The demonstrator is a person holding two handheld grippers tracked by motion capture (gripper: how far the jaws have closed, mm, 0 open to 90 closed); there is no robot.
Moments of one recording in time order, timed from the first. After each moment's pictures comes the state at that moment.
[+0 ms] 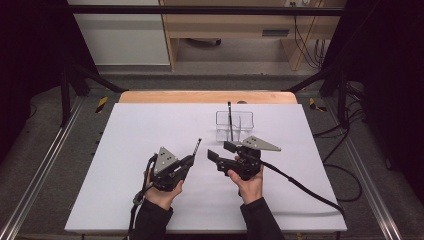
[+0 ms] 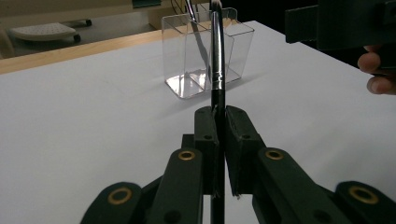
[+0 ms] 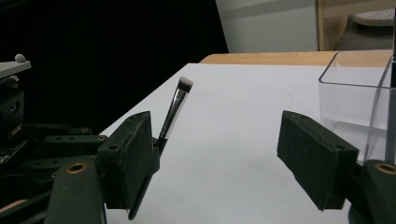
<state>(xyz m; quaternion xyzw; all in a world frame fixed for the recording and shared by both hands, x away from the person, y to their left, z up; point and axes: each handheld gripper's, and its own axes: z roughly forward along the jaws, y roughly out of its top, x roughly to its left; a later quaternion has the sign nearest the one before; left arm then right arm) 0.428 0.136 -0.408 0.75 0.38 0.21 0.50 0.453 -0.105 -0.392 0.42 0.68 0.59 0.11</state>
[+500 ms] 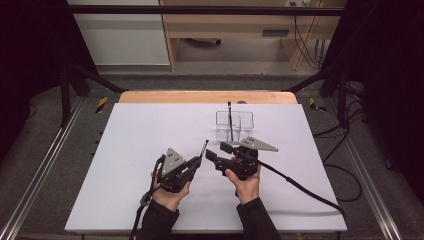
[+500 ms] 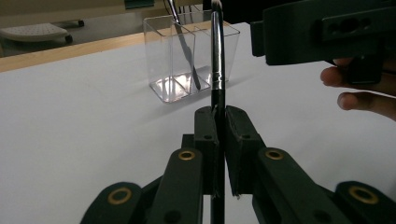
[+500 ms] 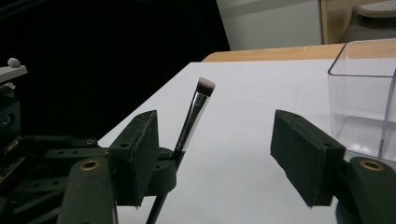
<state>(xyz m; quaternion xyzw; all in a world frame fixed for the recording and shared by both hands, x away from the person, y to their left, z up) 0.425 0.119 -0.409 0.75 0.38 0.21 0.51 0.455 -0.100 -0.398 0.43 0.67 0.60 0.10</state>
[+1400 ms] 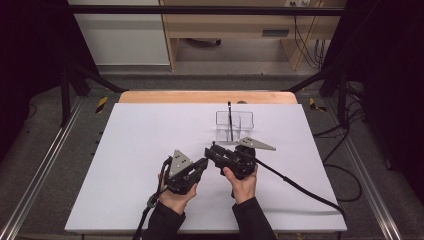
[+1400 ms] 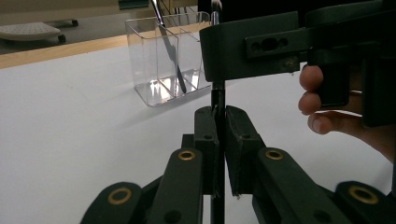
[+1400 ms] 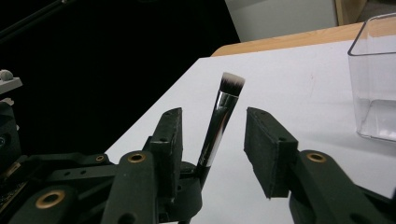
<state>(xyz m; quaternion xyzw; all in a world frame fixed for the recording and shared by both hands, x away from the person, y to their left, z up) 0.420 0.103 -0.409 0.74 0.38 0.20 0.51 0.459 -0.095 -0.403 0.45 0.66 0.60 0.05</state>
